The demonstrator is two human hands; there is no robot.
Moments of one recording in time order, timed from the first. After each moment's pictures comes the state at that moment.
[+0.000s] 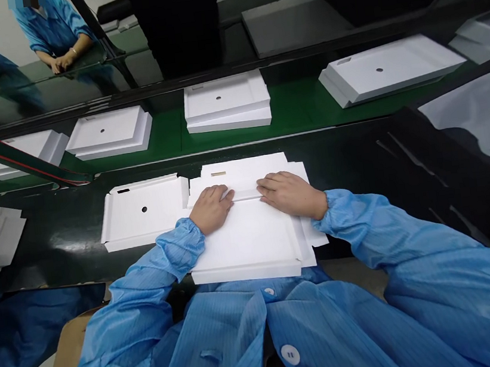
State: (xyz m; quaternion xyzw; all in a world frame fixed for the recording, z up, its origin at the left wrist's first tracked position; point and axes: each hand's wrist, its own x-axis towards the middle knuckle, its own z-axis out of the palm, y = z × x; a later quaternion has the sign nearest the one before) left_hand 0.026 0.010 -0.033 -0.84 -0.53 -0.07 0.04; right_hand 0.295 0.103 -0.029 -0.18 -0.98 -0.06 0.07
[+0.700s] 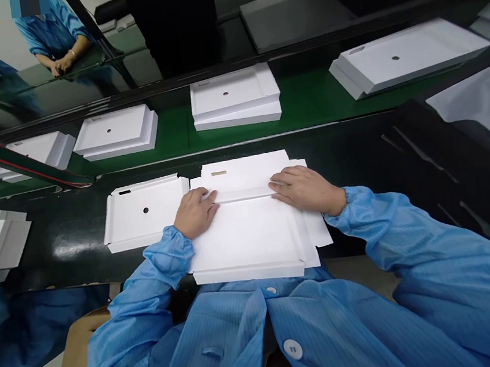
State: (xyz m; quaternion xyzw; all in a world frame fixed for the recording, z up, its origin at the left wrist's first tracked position) left_hand -0.014 -0.009 -0.029 -0.80 -0.59 -0.09 0.03; right_hand 0.319 0.109 -0.030 -0.21 -0.97 -0.02 0.10
